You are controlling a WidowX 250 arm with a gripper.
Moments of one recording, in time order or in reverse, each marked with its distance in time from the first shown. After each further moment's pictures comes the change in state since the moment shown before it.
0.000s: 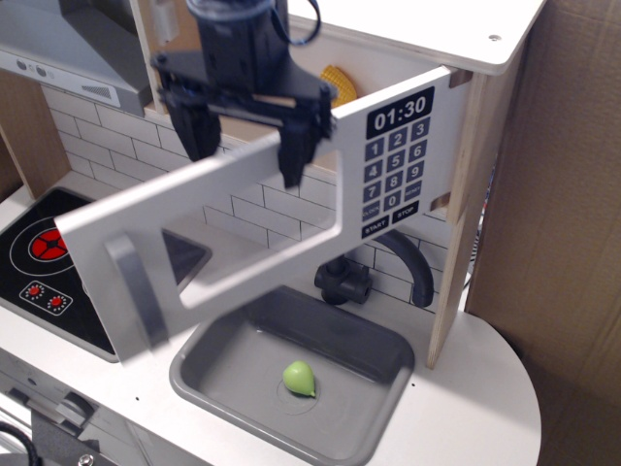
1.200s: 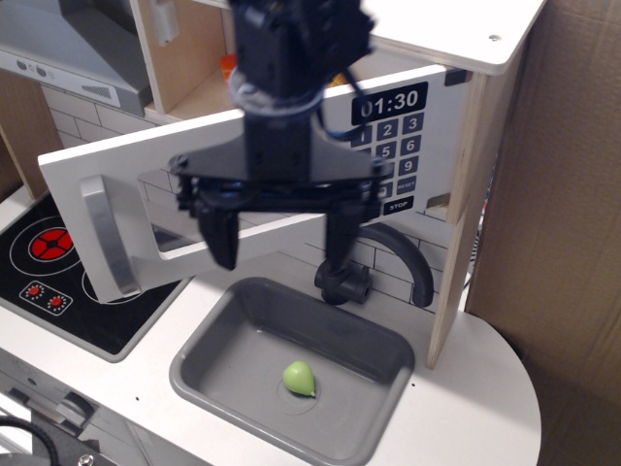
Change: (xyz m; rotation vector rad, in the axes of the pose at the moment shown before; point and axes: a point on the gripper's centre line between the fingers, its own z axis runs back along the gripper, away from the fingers) arm -0.053 -0.045 -0.020 -0.003 0.057 0.299
